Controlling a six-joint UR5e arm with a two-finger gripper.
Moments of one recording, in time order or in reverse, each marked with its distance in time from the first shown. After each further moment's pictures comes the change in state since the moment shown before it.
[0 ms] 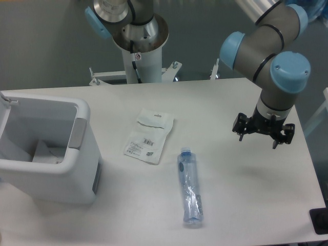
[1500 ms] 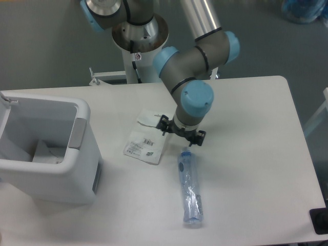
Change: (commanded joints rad) arm -0.247 0.095 -0.445 0.067 -0.038 -0.137
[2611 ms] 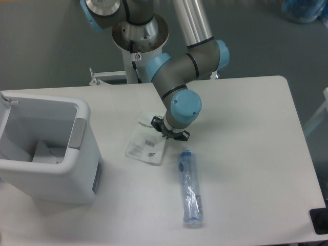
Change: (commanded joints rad) arm 0.006 -0.015 0.000 -0.015 0.014 0.028
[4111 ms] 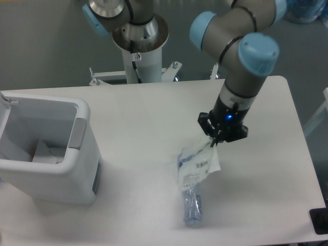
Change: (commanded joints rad) arm 0.161 0.067 0.488 -0.130 -0.342 -0.027
